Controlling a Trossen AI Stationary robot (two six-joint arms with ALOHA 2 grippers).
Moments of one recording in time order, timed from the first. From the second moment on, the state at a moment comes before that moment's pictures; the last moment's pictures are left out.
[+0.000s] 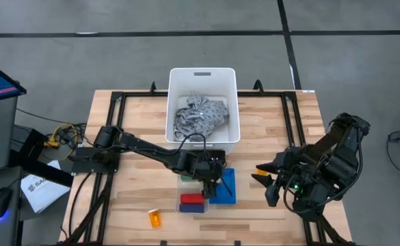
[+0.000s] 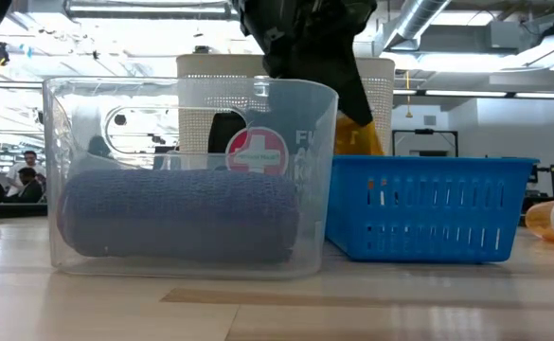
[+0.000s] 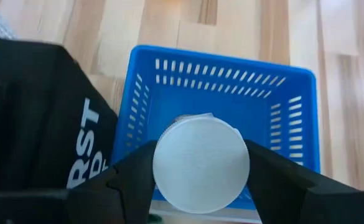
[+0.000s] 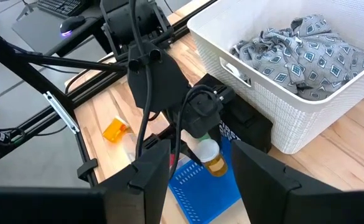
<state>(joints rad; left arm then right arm) -0.25 2.02 1.57 -0.50 -0.15 -0.31 0.89 1.48 1.74 -1.36 0.92 1.37</state>
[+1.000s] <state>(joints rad) -0.26 2.04 1.57 -0.46 -0.16 -0.32 0.90 1.48 1.74 -1.35 0.94 1.38</state>
